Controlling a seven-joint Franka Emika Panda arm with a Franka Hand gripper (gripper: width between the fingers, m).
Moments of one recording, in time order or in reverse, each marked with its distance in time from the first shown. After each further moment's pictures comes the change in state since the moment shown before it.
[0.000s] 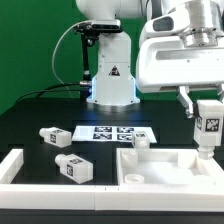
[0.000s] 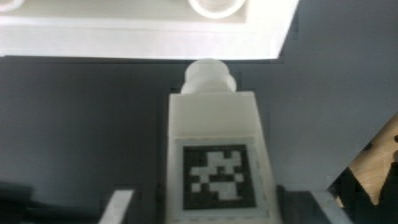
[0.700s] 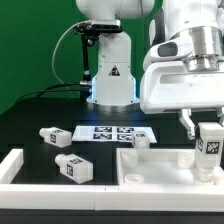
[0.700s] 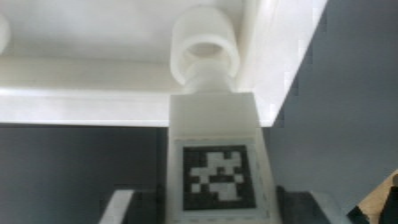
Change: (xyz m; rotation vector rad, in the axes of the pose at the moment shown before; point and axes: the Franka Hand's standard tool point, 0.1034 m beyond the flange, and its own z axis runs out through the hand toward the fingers) arm -0.025 -0.002 0.021 -0.006 -0.029 -0.017
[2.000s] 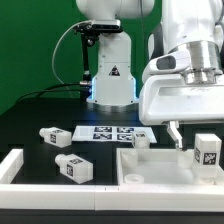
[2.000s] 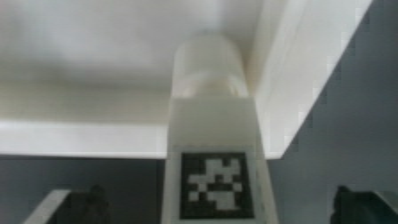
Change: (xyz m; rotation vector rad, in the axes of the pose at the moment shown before) arm -0.003 -0.002 0.011 0.001 -0.044 -0.004
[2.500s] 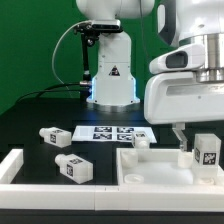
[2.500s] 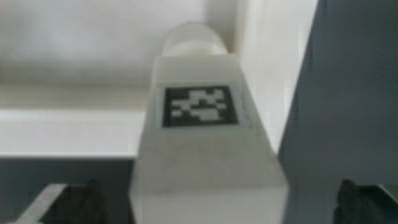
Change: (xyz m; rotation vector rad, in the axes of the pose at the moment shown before) arm 0.010 0.001 0.008 0.020 -0.339 0.048
